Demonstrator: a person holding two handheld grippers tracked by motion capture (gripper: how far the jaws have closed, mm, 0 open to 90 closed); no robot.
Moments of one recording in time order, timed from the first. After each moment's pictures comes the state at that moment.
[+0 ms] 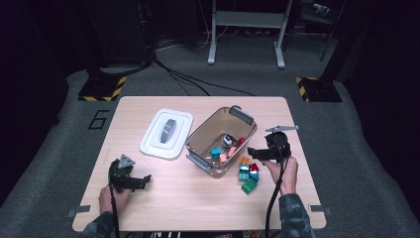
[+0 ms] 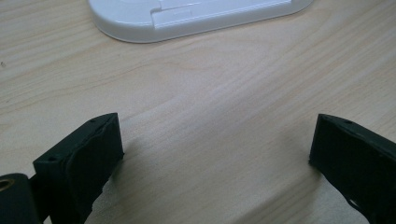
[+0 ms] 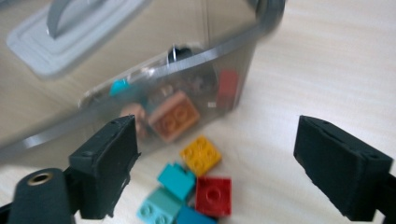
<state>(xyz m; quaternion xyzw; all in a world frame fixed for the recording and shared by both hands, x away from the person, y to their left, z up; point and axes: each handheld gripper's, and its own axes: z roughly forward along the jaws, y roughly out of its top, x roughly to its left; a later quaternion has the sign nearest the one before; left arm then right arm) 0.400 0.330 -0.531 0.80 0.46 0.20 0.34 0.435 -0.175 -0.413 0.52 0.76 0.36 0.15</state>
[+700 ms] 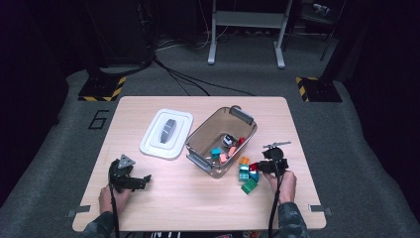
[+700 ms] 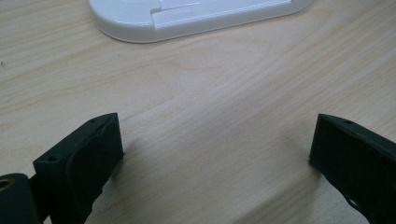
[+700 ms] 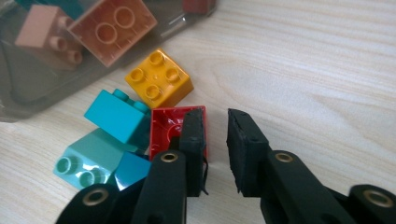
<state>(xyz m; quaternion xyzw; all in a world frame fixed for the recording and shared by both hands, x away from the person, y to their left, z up) 0.400 0.330 -0.531 0.80 0.46 0.20 0.34 0.436 -0.184 -0.483 0.56 0.77 0.27 0.12</state>
